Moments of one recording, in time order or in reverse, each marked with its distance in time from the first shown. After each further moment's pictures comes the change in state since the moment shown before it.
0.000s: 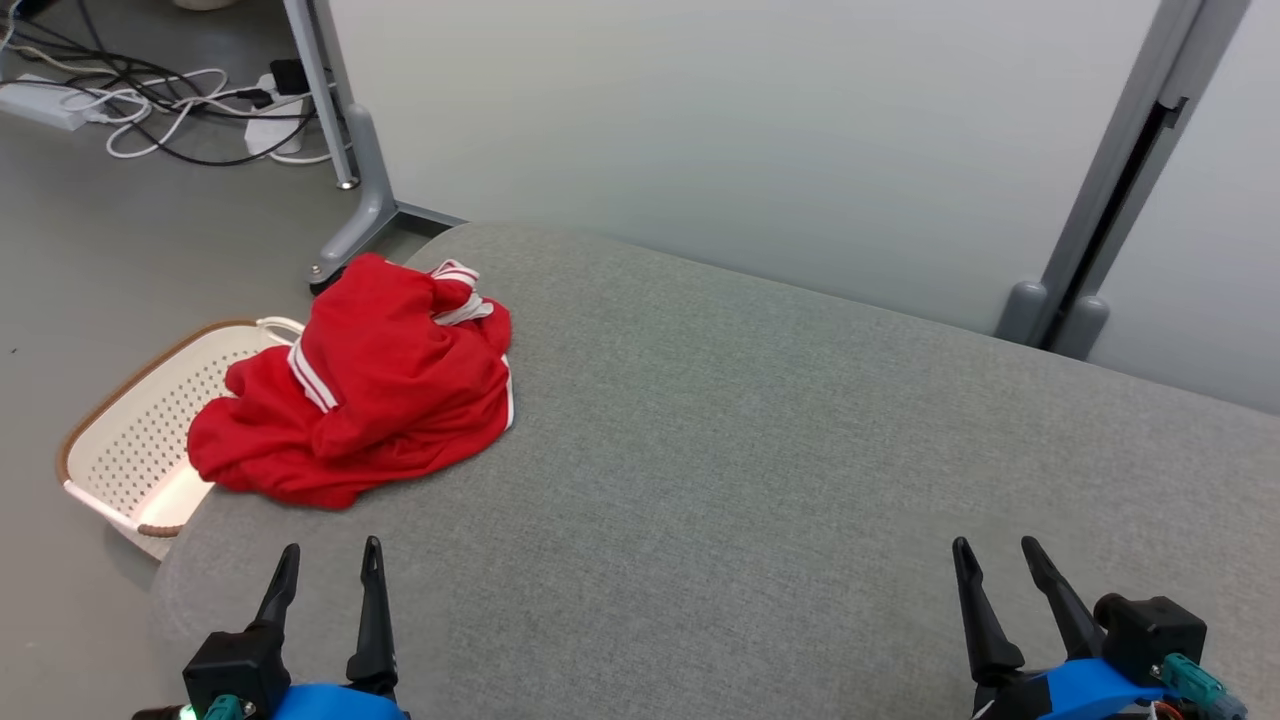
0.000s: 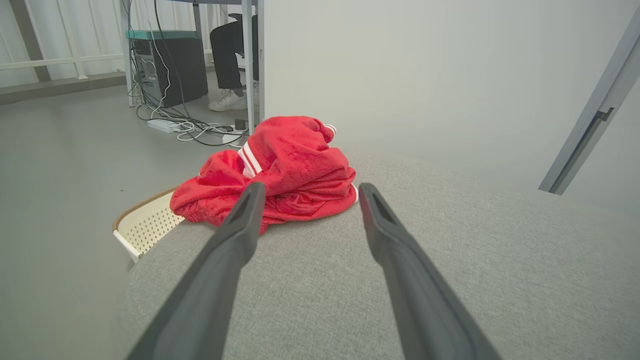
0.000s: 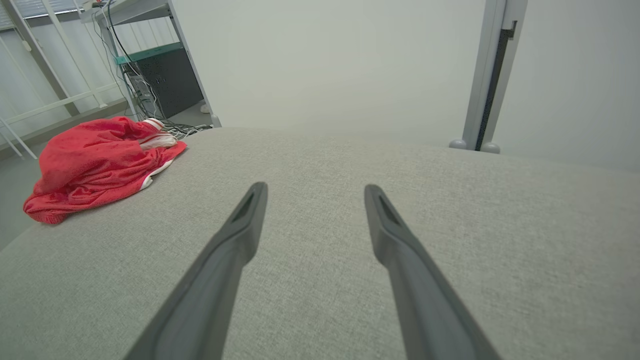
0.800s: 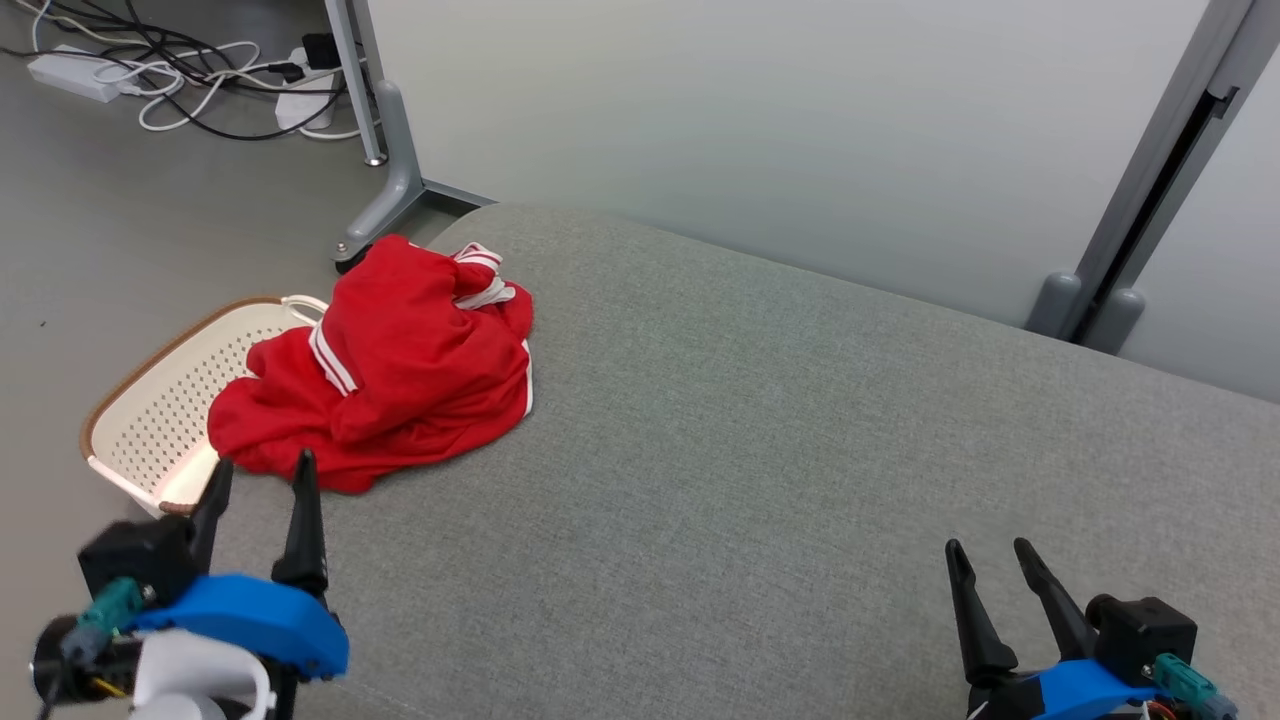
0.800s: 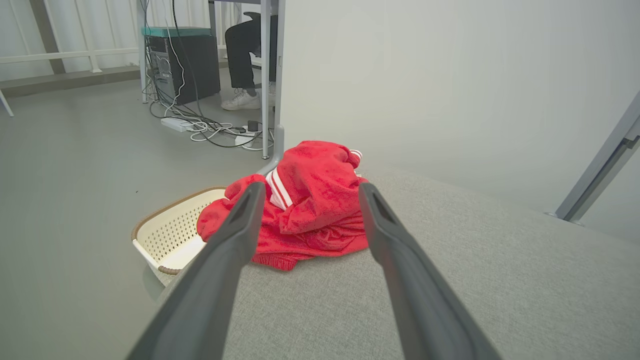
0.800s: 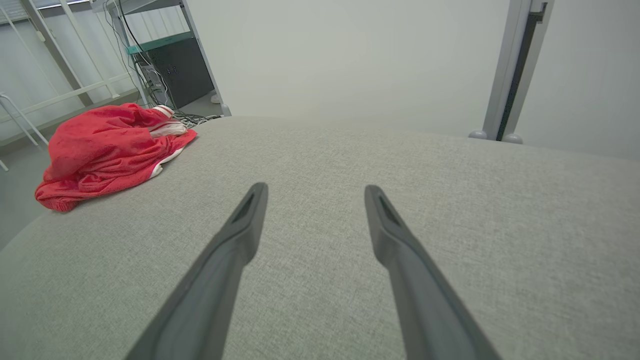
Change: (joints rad) left arm -0.090 0.088 0.052 -0.052 -0.081 -0.039 0.128; right arm -0.009 0.000 0.019 0.028 0.005 0.000 -0.014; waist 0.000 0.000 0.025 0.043
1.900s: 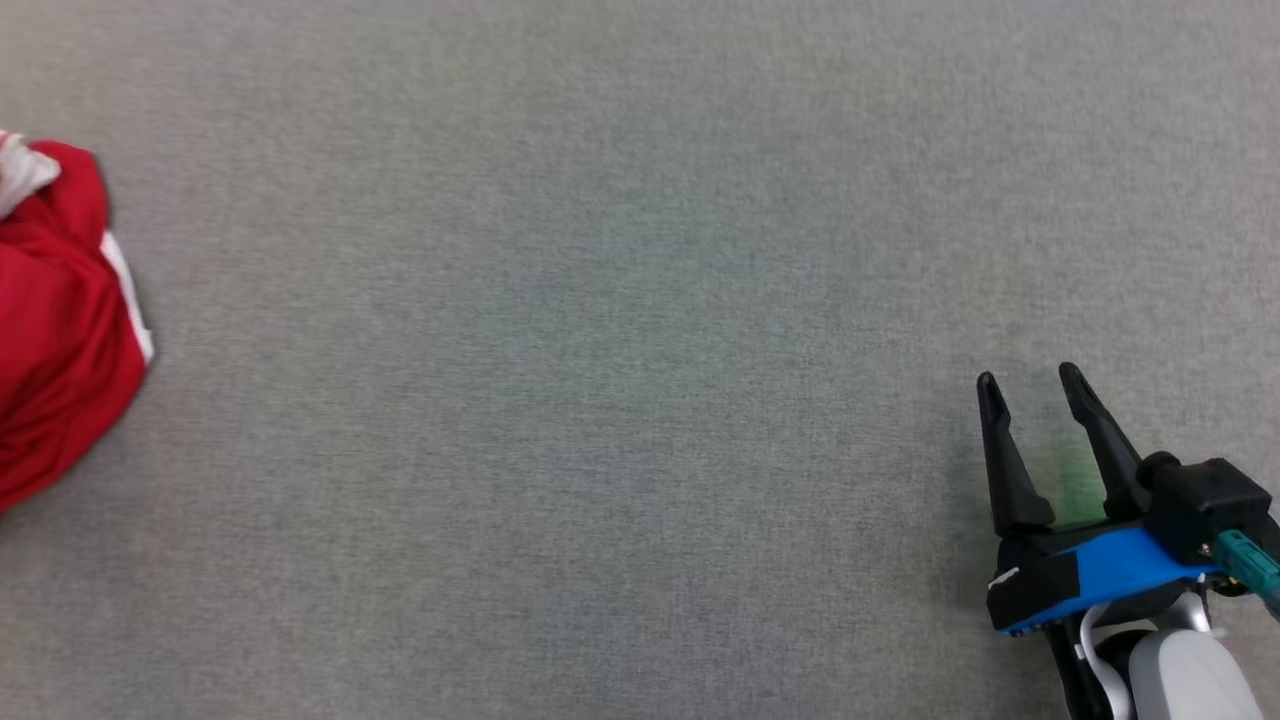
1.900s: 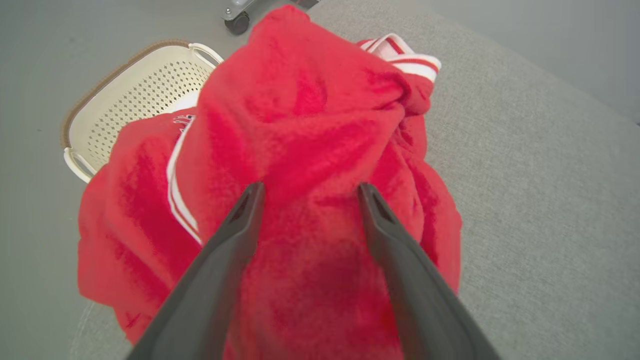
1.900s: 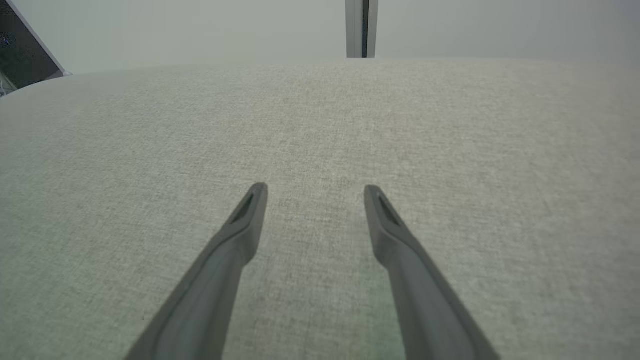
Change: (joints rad) left arm -0.414 0.337 0.296 0.237 -0.371 -0.017 0.642; right arm -0.119 -0.001 -0.046 -0.273 -0.110 0.000 0.115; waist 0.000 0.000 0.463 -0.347
